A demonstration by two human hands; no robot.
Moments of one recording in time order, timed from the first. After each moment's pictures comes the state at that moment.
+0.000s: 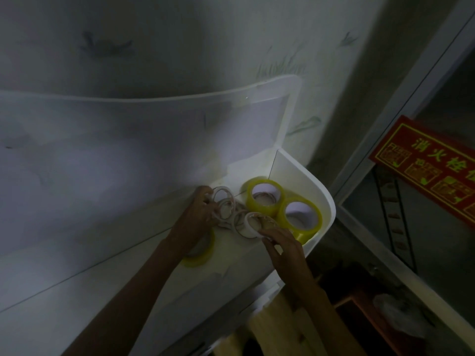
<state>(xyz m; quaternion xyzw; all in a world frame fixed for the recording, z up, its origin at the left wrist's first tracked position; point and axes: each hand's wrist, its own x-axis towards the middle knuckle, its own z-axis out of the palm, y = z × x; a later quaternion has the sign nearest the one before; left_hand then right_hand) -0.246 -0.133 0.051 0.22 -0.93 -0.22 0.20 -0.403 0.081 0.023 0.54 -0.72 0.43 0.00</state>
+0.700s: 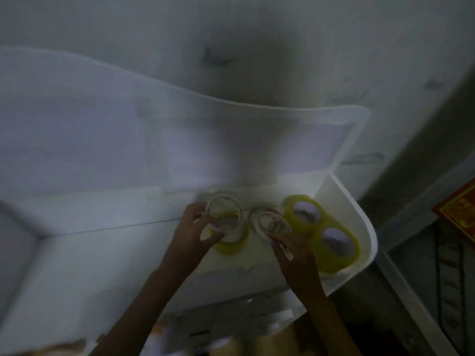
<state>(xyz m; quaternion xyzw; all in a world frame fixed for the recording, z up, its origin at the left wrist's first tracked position) -0.135 -0.043 0.087 0.39 -0.81 -0.22 0.37 -0.376 0.060 0.059 0.63 -0.64 0.44 0.03</state>
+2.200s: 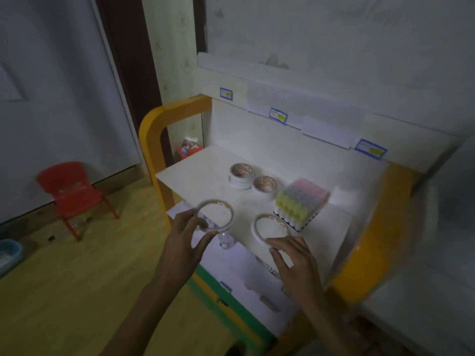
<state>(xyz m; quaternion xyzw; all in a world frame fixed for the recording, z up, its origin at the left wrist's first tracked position) 0.557 0.224 0.103 0.72 -0.54 0.09 0.43 0.326 0.096 0.089 0.85 -0.27 0.40 -0.23</state>
